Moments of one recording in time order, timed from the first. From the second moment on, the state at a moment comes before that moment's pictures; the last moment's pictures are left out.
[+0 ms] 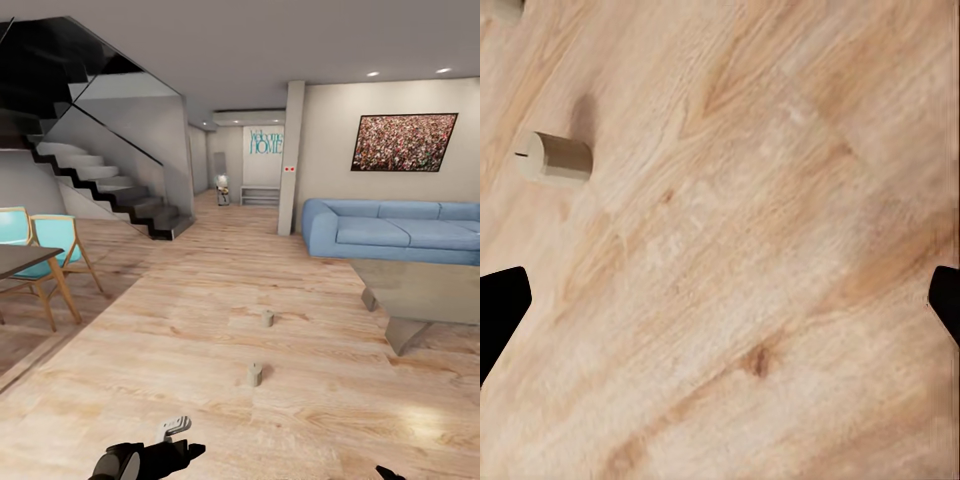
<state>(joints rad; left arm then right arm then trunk) -0.21 -0.01 0.01 -0.93 0.24 0.69 -0.34 -0.42 -0.32 -0.07 0.04 -0.93 0.09 0.50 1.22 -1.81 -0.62</state>
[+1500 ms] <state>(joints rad) -0.21 -0.01 0.01 -0.93 0.24 0.69 -0.34 -0.40 -0.33 -0.07 0.04 -0.93 0.07 0.48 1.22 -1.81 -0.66</state>
